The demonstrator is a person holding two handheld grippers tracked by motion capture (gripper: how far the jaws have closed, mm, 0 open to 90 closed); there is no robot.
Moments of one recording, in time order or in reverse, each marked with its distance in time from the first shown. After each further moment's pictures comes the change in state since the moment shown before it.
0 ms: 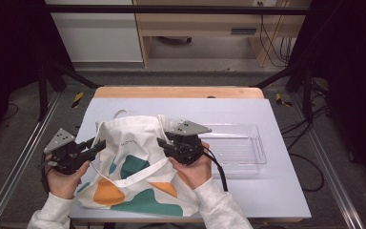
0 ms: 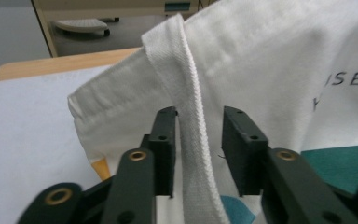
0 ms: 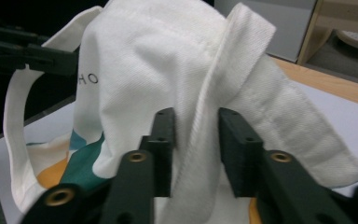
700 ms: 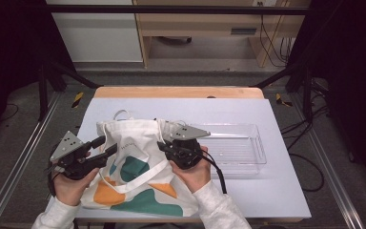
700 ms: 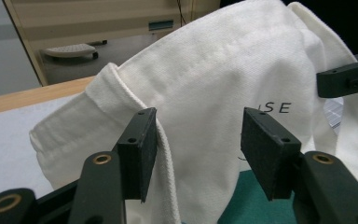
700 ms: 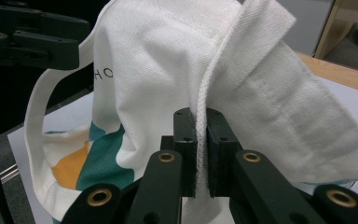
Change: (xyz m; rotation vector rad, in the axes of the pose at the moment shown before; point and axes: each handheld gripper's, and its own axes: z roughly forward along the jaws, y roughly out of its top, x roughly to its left) left arm -0.039 0.008 -0.004 -0.049 -0.041 0.094; right arm 0.007 -0.006 -0.003 0.023 0.053 -0.003
